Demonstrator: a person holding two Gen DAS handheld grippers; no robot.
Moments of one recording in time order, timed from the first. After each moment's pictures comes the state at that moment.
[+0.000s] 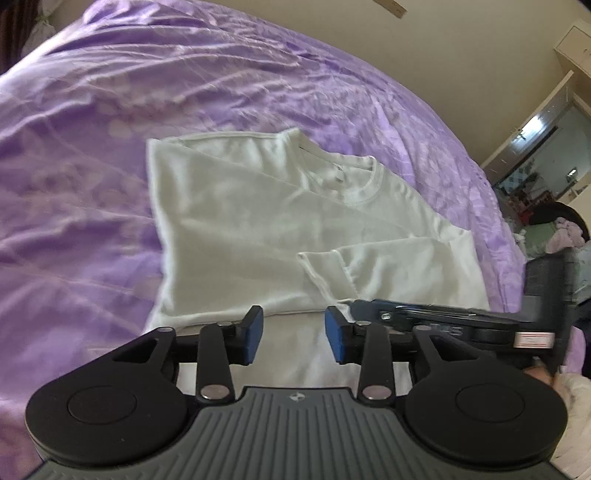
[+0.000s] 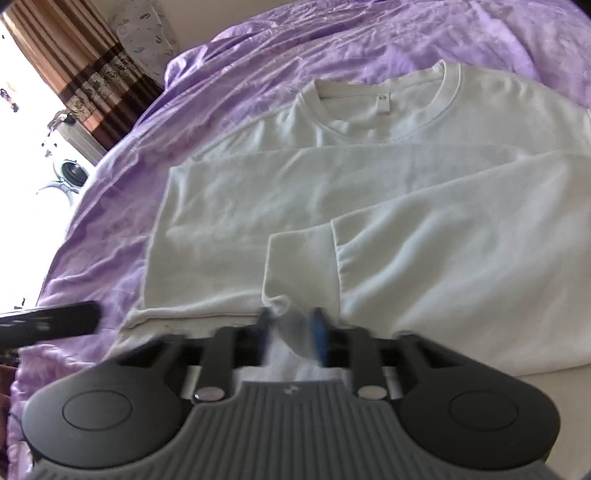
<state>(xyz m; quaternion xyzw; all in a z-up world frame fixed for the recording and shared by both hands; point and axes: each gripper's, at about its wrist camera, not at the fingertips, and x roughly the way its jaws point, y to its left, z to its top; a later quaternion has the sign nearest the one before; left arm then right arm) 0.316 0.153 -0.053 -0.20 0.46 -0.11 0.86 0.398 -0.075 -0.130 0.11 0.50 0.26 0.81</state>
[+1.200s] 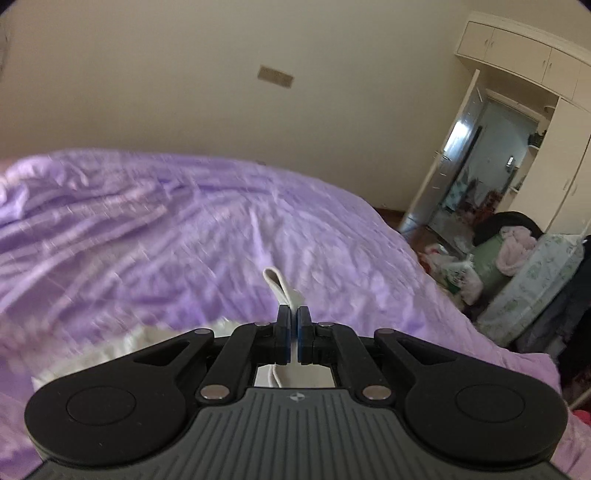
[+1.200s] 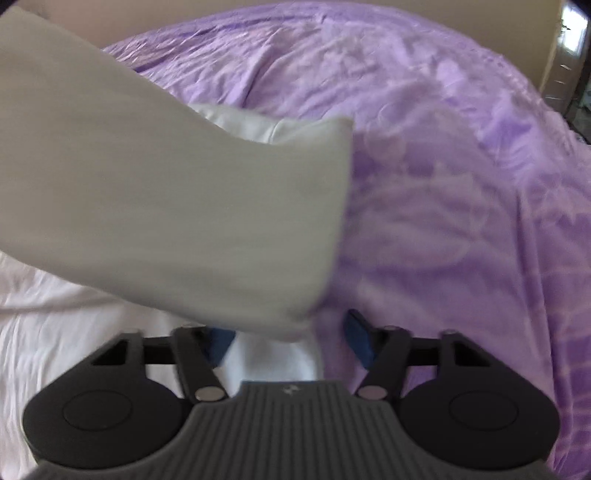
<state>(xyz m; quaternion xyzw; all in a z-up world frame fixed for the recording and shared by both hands) 0.394 0.014 0.147 -0.10 0.32 -0.18 0.93 0.415 -0.308 -0.140 0.02 0.49 0.05 0.87</state>
